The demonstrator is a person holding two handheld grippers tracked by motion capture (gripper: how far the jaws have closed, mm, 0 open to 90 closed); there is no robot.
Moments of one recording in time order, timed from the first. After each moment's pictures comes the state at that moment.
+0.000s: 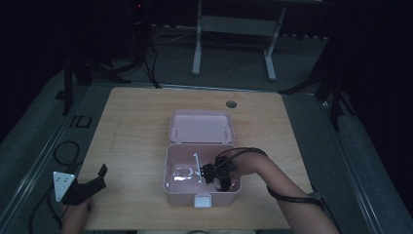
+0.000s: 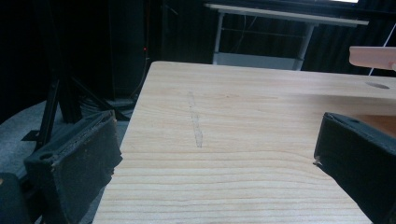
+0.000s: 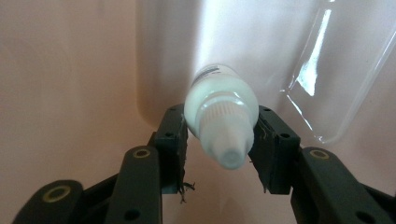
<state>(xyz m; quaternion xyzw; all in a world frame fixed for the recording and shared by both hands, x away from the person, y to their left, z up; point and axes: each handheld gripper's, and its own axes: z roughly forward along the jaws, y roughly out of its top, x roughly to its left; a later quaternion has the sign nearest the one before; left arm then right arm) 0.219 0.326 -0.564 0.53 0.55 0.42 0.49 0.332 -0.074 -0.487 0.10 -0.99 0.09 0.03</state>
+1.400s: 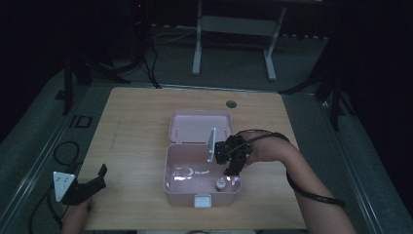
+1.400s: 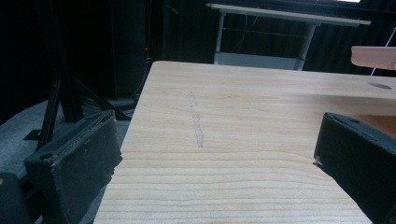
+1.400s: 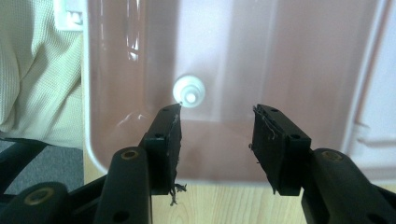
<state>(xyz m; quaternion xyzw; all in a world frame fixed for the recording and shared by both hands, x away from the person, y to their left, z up) 0.219 0.326 -0.564 0.53 0.55 0.42 0.49 0.329 -0.103 -0.379 0.07 -1.00 -0.04 -0.04</state>
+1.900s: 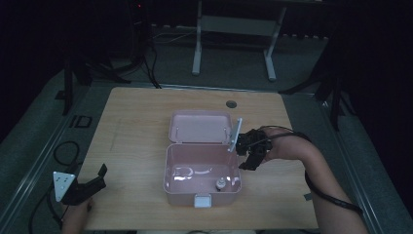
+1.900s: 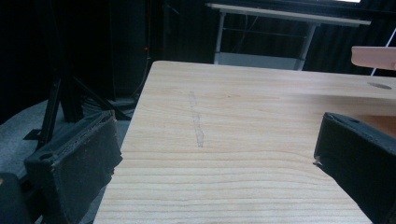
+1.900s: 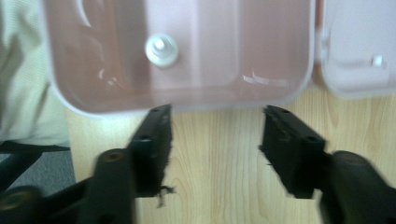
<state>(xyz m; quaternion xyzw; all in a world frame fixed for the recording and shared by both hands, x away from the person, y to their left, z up) 0.219 0.326 -0.564 0.53 0.55 0.42 0.49 0.346 -0.157 -0.375 0.00 -1.00 -0.06 -0.06</state>
